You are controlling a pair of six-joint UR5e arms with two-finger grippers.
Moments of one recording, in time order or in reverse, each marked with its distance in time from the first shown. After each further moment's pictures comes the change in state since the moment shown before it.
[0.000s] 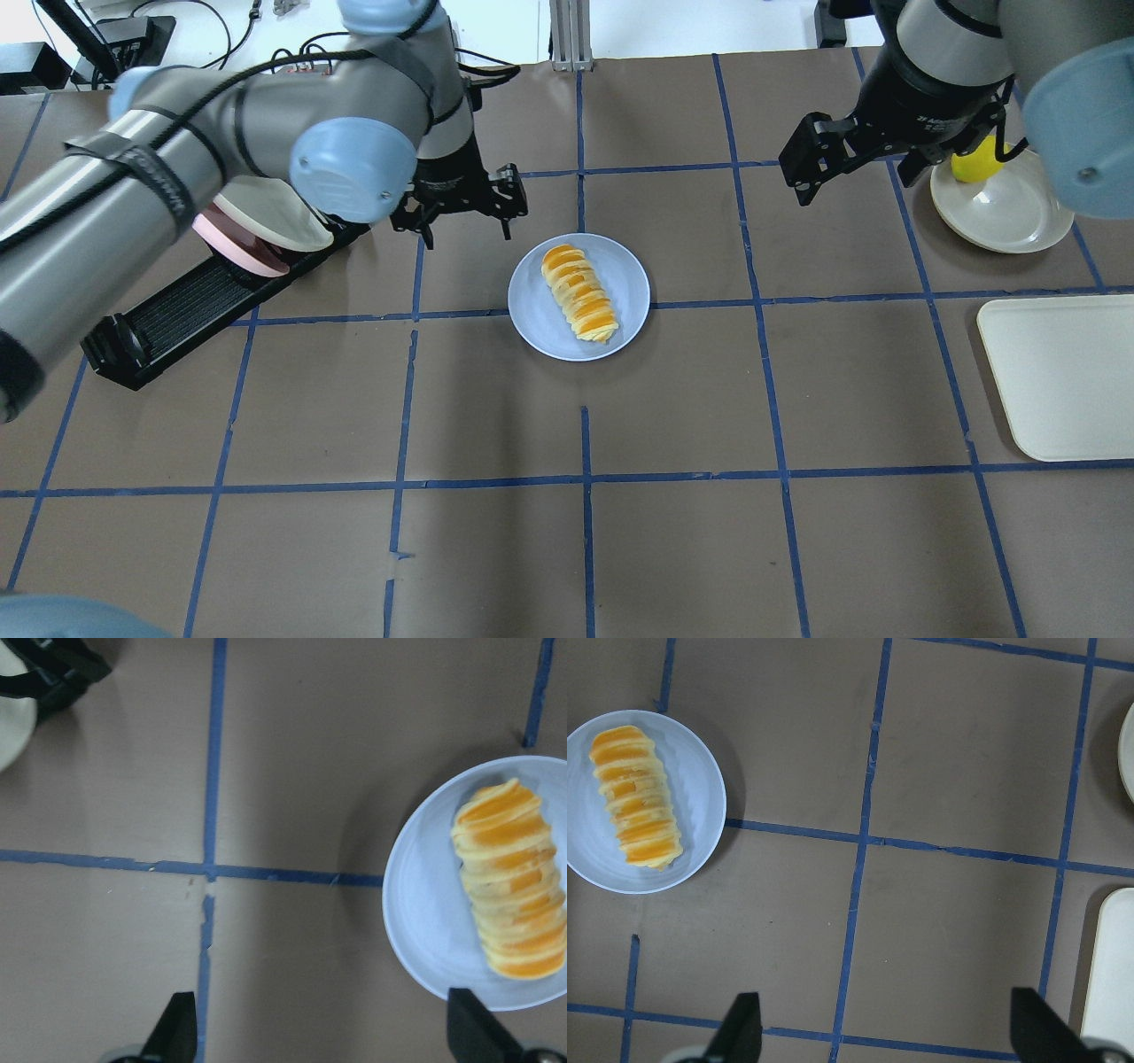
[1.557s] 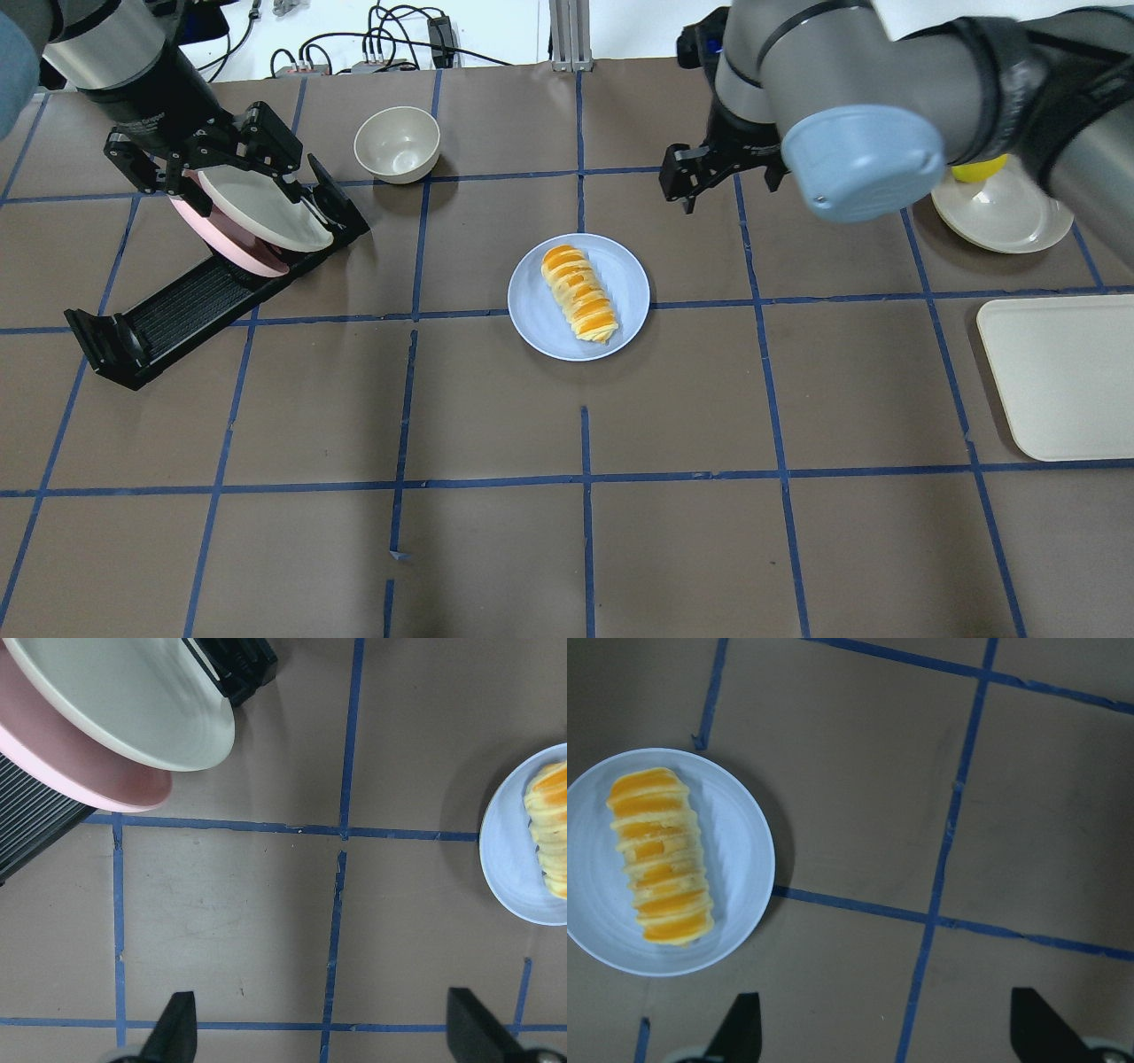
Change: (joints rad) left arm 0.372 0.302 0.028 -0.345 -0.050 0.412; right arm 0.119 0.188 -0.009 -0.162 -0.032 0.071
